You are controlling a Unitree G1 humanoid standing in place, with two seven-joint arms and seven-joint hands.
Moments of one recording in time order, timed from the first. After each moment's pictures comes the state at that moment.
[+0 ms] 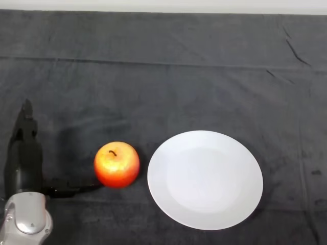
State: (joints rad) left arm -0.10 0.37 -0.19 0.12 0.12 0.10 0.41; right arm -0.69 -0.57 -1.06 1.18 0.98 0.04 0.29
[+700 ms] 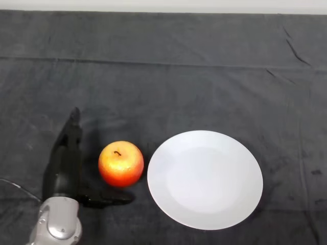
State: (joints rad) left arm -0.15 0.35 -0.35 0.12 0.13 0.13 0.35; right arm -0.69 -0.57 -1.06 1.18 0.98 0.04 0.29
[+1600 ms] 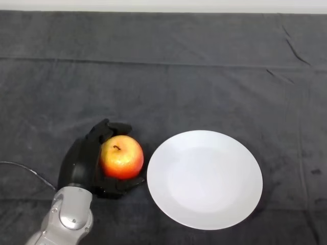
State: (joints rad) left arm -0.18 0.37 -0.34 0.07 0.13 0.18 0.35; right arm -0.69 -0.57 -1.06 1.18 0.98 0.04 0.29
